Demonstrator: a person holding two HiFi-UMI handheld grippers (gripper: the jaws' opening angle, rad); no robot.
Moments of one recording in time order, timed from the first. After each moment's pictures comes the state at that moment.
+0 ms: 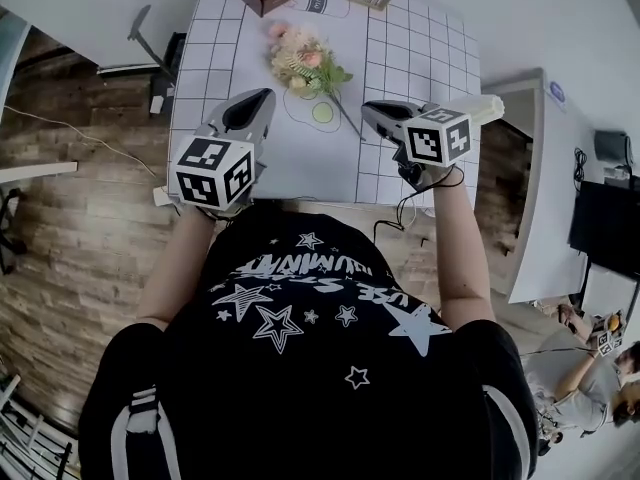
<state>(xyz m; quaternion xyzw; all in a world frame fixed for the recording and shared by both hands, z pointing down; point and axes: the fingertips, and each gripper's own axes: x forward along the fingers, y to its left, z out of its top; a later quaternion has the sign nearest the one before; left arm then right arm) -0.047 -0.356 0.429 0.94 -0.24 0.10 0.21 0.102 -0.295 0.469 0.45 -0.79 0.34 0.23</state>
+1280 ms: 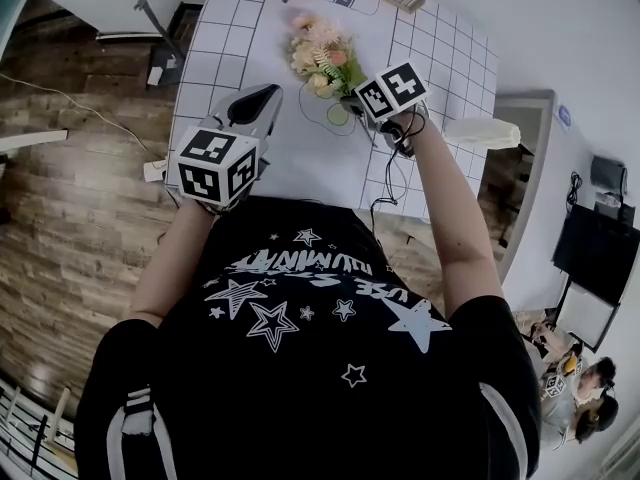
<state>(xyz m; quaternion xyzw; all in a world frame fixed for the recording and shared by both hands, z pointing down) -0.061 -0.375 0.462 0.93 -0.25 0.11 0.26 0.079 -0.351 0.574 0.35 -0.71 0.40 0.46</state>
